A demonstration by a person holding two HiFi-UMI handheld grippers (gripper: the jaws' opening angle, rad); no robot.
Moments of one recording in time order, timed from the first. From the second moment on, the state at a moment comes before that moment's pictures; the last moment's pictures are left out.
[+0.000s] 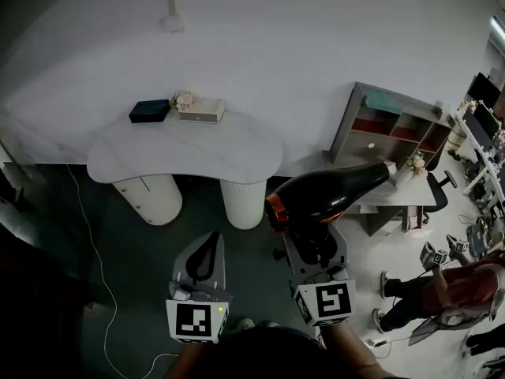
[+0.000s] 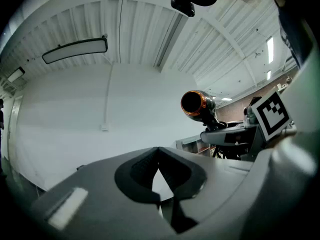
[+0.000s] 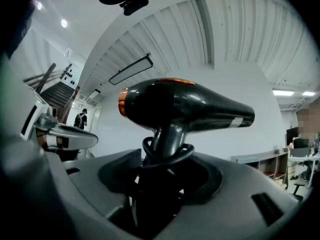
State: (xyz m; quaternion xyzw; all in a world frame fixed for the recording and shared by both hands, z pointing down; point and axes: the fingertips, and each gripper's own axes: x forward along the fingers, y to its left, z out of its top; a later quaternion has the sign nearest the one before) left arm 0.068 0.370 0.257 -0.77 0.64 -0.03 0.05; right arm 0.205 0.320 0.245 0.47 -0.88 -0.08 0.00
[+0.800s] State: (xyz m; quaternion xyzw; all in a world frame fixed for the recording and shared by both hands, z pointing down) left arm 0.005 0.325 0.283 -0.76 0.65 -0.02 0.02; right arm 0.155 0.267 0.258 0.46 -0.88 -0.07 0.00
